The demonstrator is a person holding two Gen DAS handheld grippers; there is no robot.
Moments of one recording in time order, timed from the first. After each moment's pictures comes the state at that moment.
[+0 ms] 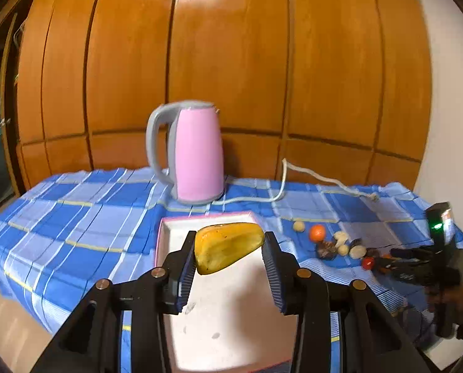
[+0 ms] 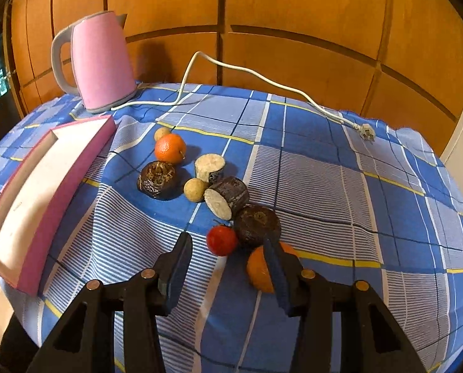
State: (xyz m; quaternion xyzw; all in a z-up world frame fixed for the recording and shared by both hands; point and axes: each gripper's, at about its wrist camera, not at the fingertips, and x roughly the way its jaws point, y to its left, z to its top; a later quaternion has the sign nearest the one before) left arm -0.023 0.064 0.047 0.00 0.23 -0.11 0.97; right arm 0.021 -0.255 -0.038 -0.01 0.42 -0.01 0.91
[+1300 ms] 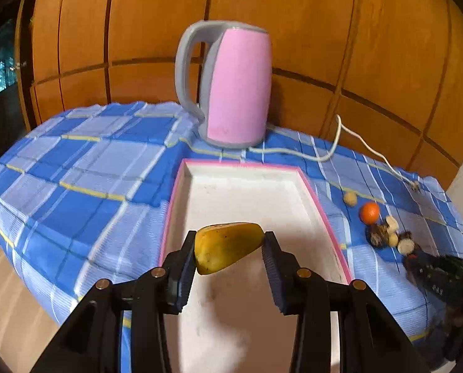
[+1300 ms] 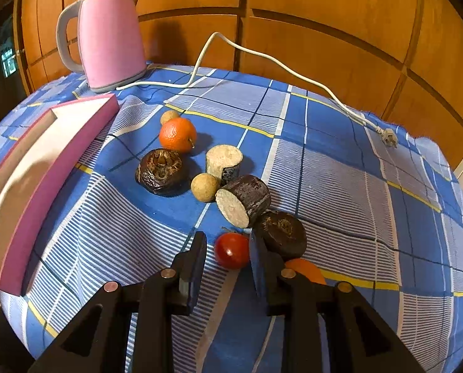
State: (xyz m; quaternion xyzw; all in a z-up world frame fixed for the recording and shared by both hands) left arm 0.064 0.085 -0.010 -0.05 0.35 -0.05 0.94; right arm 0.050 -0.242 -0.060 -0.04 0.45 0.01 0.89
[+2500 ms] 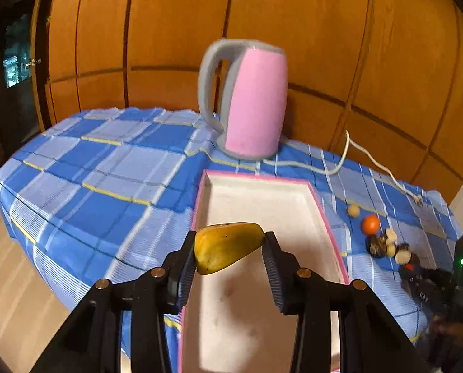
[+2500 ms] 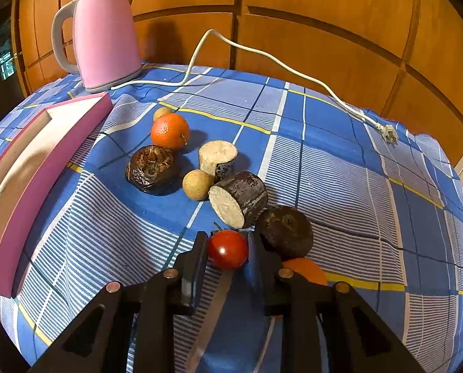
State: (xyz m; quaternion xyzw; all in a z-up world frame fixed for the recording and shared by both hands) left arm 0.040 0.103 0.007 -0.07 0.35 -0.03 0.93; right arm 0.052 -0.245 -0.068 -0.04 0.44 0.01 0.90
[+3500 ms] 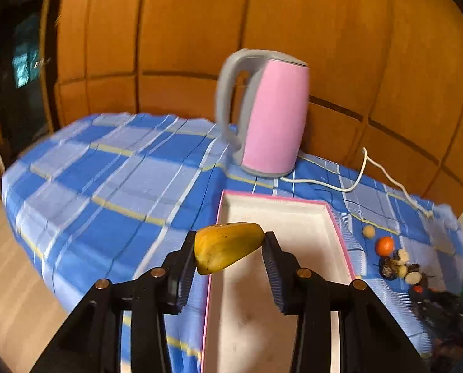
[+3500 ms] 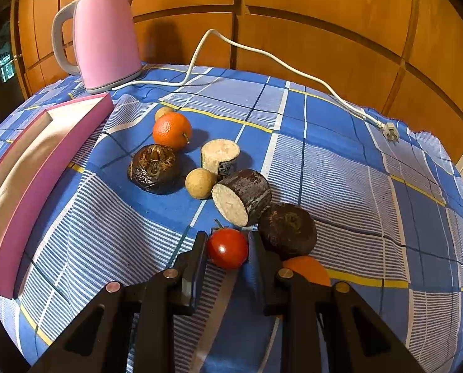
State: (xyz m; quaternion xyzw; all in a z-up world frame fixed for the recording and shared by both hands) left arm 0.058 0.133 0.022 -0.08 0.34 0.00 0.94; right arm 0.051 -0.244 -0.070 -0.03 0.44 0.01 0.90
